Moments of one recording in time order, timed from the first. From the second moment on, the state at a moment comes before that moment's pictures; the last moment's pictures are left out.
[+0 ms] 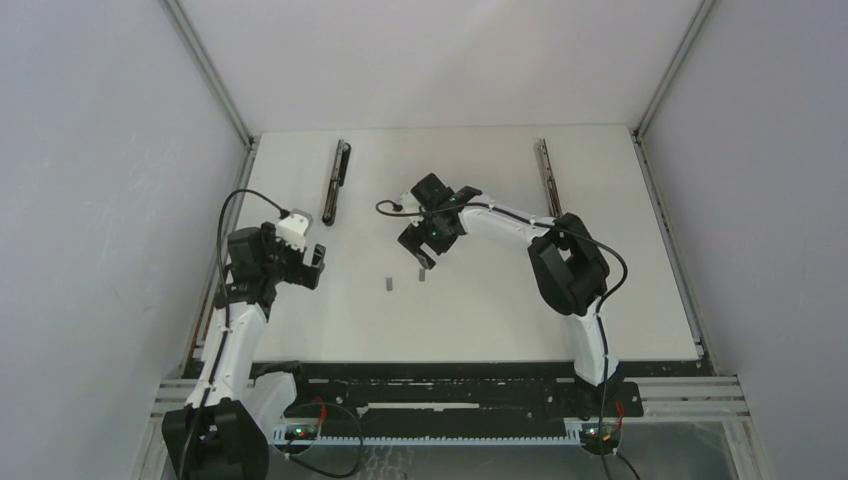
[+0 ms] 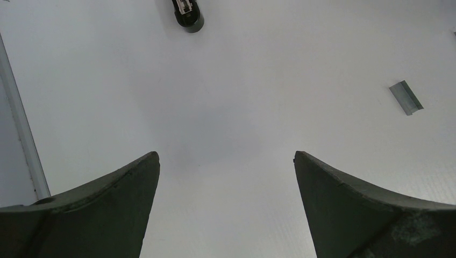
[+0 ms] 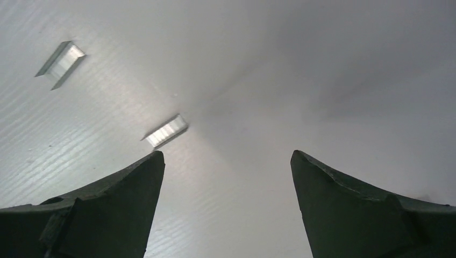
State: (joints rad) left arm 0.16 0.91 0.57 -0.30 0.37 0.44; right arm 0.72 2.08 1.62 -0.68 -0.10 -0.18
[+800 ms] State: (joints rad) left arm 0.16 0.91 0.57 -0.30 0.37 0.44; right arm 0.77 2.13 1.63 -0.72 -0.06 -0.20
